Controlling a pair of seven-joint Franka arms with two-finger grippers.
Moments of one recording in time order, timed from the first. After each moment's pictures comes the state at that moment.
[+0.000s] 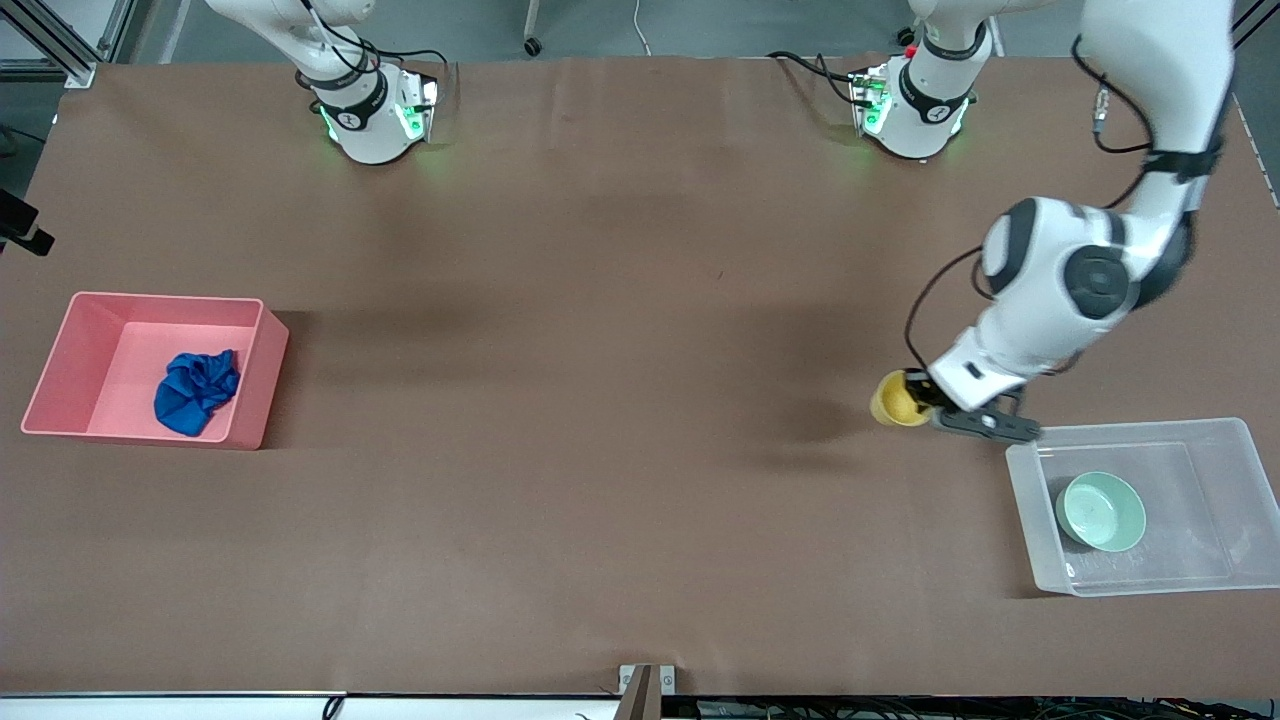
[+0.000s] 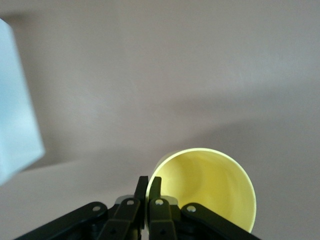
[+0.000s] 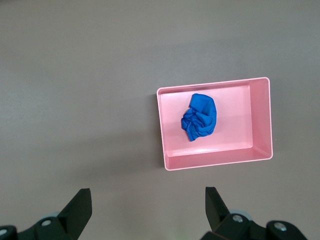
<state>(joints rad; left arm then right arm) 0.18 0.31 -0.36 -1.85 0.07 2.23 -0.03 -0.07 -0.01 -0.08 -1.46 -0.02 1.47 0.00</state>
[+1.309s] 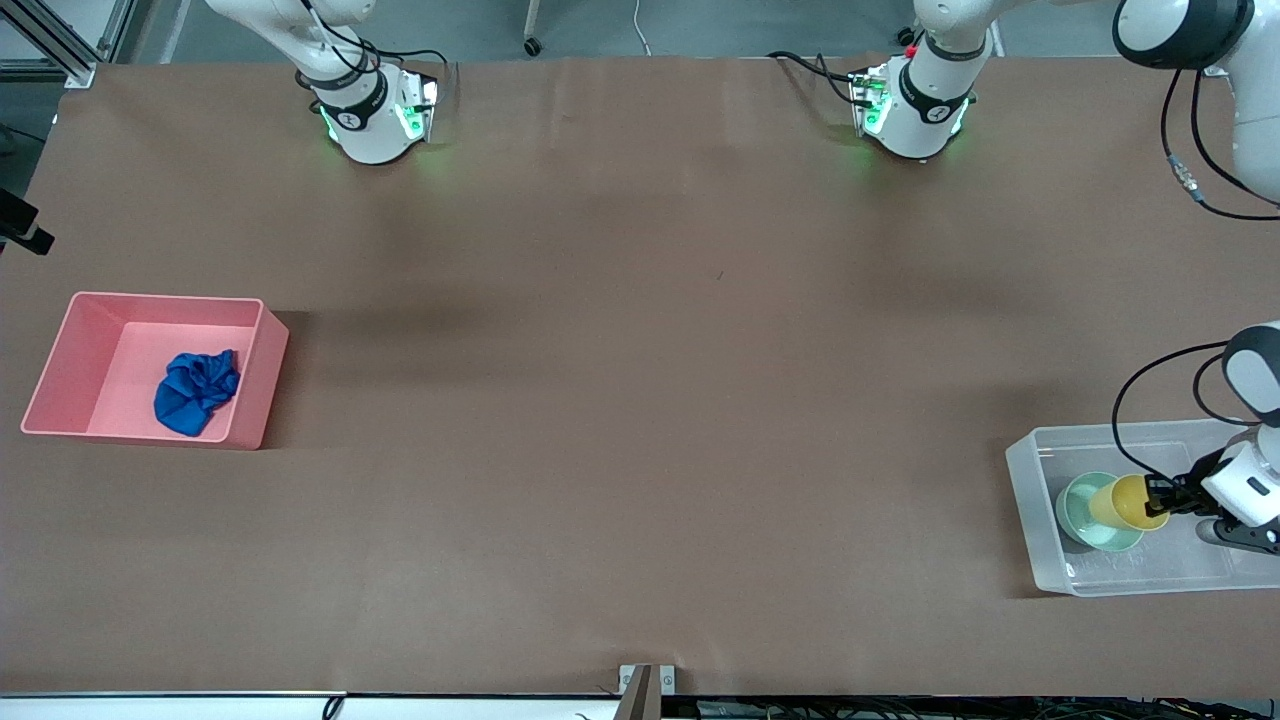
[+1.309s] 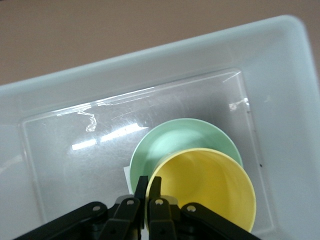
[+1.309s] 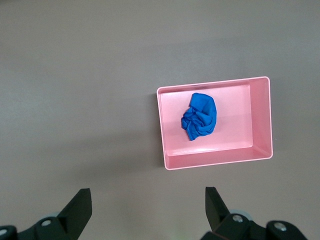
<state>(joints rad) 0.48 0.82 -0.29 -1.34 0.19 2.29 0.37 -0.07 -0.01 -0.08 -1.46 -0.02 1.47 0.00</state>
